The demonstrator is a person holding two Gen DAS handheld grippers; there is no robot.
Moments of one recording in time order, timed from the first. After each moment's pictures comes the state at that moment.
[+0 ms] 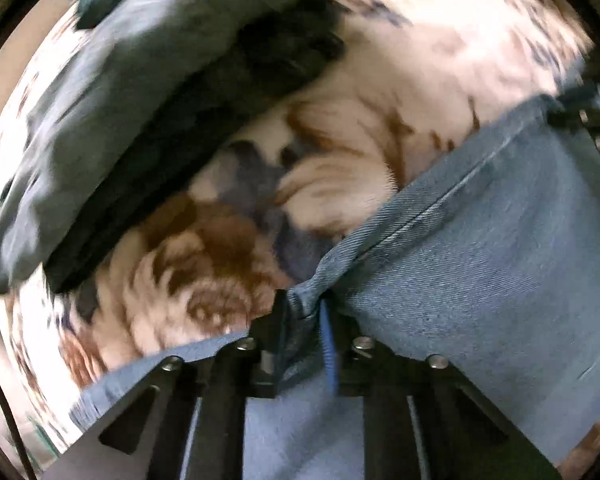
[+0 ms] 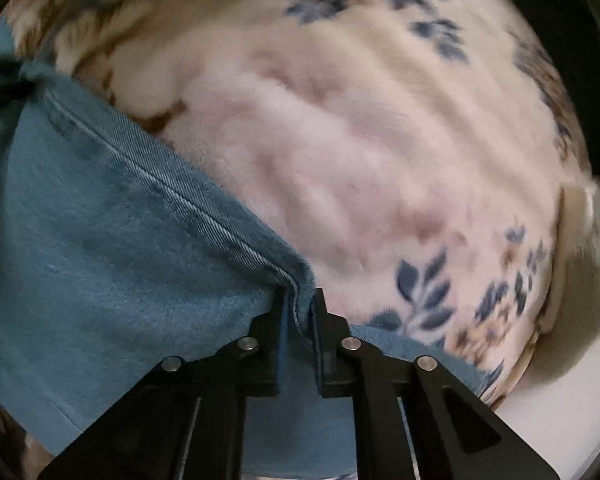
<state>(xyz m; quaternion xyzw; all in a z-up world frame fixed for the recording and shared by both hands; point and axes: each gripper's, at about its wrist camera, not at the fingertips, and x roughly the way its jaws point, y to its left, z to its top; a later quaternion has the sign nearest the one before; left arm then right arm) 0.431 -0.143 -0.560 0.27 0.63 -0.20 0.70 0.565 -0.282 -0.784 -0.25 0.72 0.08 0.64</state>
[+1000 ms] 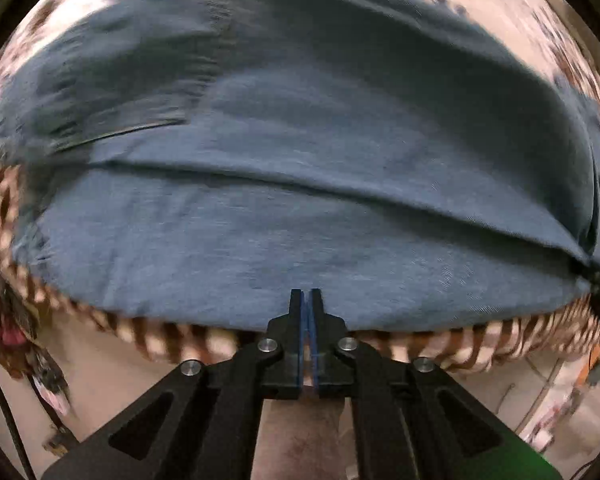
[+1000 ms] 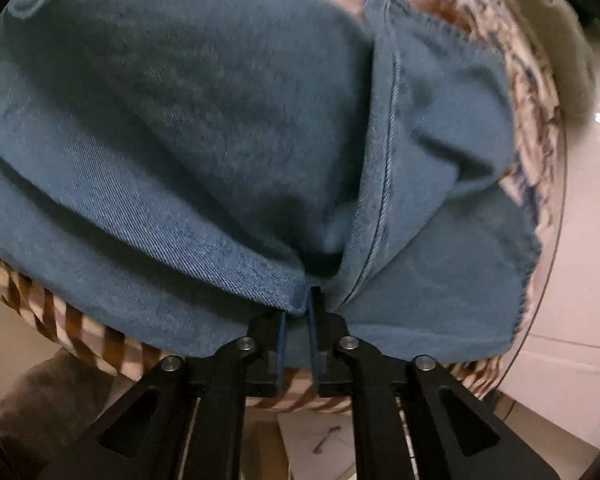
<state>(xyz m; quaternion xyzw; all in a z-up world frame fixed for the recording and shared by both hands) 0.147 -0.017 -0.555 0.02 0.73 -0.03 0.68 0.225 -0.232 -0.744 -0.13 0.76 -0.04 0.63</state>
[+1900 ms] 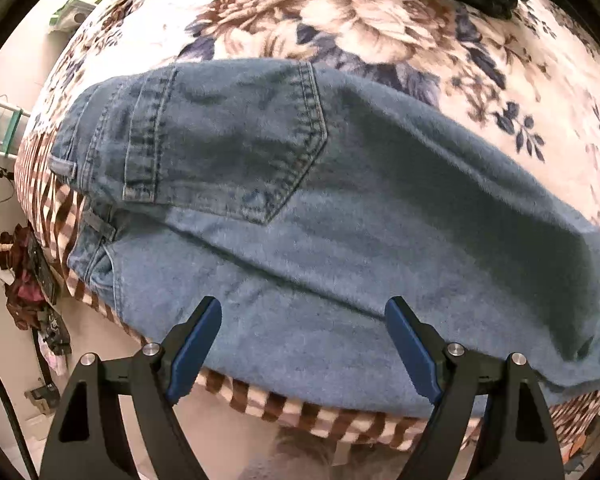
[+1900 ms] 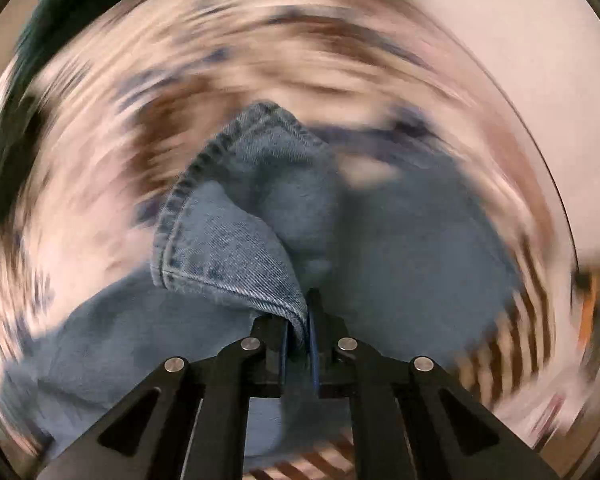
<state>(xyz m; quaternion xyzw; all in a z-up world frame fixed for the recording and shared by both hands) 0.280 -0.061 -0.552 0.01 0.70 0.09 0.71 0.229 -0.422 -0.662 0.26 0.61 -0.31 0.68</state>
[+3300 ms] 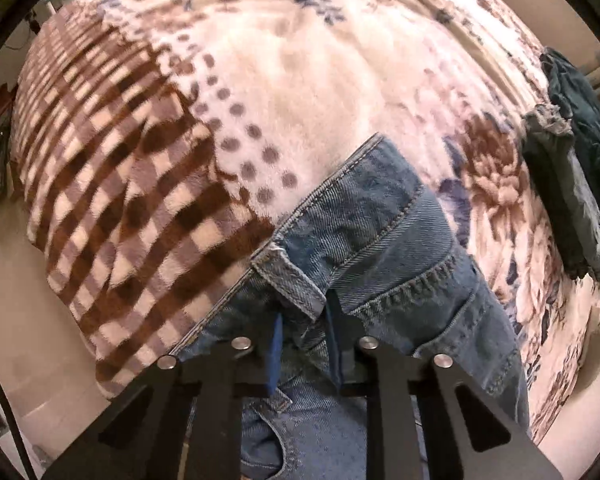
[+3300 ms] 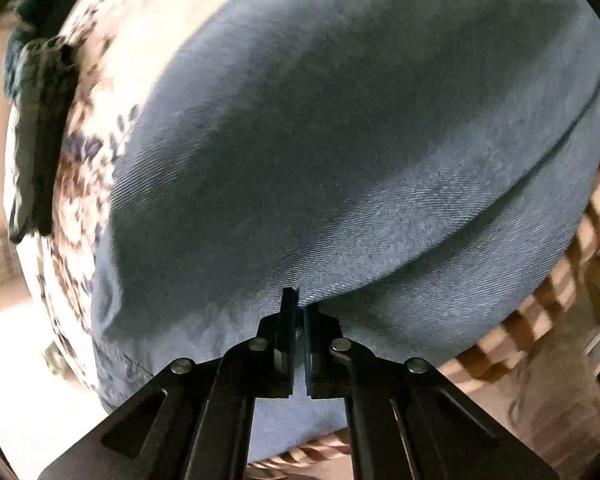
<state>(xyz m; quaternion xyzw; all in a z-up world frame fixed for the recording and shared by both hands) 0.347 0.179 -0.581 -0.26 0.60 0.17 0.73 0.278 -0.122 -0.727 0.47 0.62 -0.23 0.59</state>
